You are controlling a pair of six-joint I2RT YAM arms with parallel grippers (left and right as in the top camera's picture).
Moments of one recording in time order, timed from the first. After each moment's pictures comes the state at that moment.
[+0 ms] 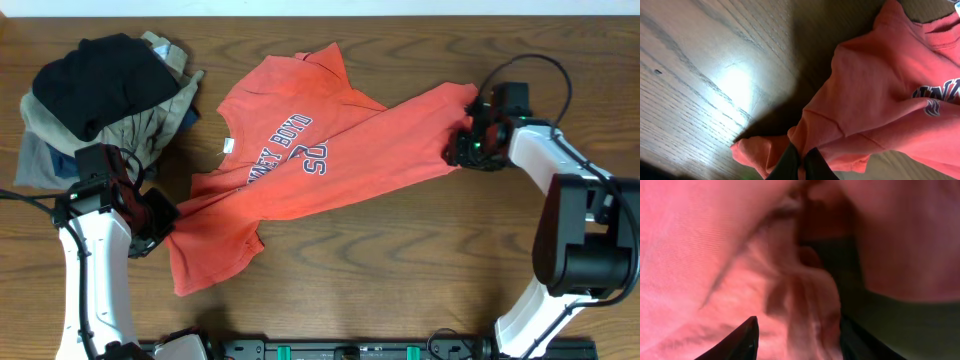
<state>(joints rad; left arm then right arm) 0.35 1.31 0.94 -1.05 0.09 -0.43 -0.04 1.94 1.18 -0.51 -0.24 0.10</state>
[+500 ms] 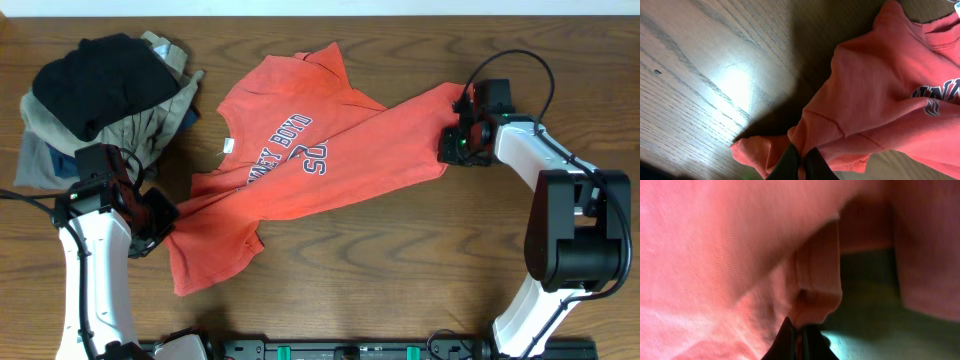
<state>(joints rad) 0.35 1.31 0.94 -1.05 0.09 -0.43 0.01 1.97 1.20 -0.53 -0.19 0.16</state>
